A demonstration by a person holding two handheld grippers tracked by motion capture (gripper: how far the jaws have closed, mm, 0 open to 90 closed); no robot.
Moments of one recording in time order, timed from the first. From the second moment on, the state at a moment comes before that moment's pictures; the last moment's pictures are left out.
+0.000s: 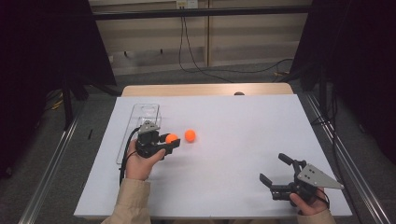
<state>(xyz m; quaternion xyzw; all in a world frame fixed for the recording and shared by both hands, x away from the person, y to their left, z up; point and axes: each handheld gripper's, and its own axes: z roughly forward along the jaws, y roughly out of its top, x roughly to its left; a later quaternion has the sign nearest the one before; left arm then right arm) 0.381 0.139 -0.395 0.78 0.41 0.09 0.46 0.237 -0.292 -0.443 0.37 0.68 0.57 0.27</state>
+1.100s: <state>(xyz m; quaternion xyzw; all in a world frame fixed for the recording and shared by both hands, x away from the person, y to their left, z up) 0.383 0.156 -0.389 0.78 0.42 0.11 0.45 0.237 -0.292 -0.443 0.37 0.68 0.57 0.27</state>
